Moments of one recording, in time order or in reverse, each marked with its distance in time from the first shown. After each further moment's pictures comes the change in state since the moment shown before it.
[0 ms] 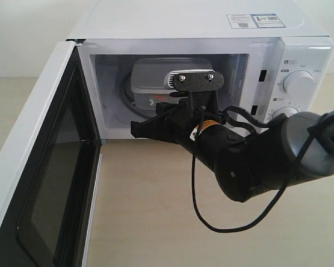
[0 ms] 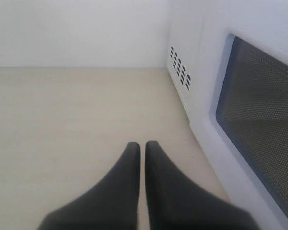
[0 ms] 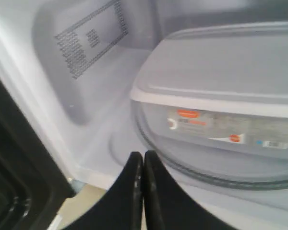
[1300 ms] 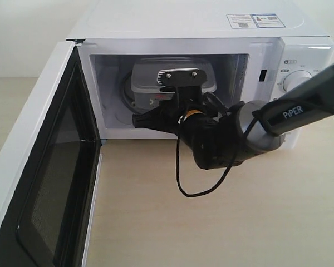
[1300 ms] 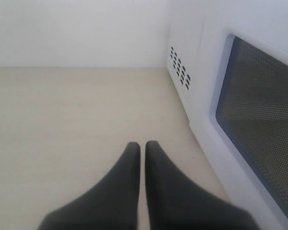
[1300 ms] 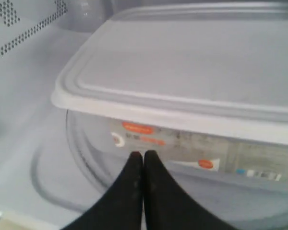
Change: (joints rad) left arm 0.000 0.000 0.000 0.000 0.000 0.000; right arm -0.078 0.217 -0.266 0.101 0.113 -0.157
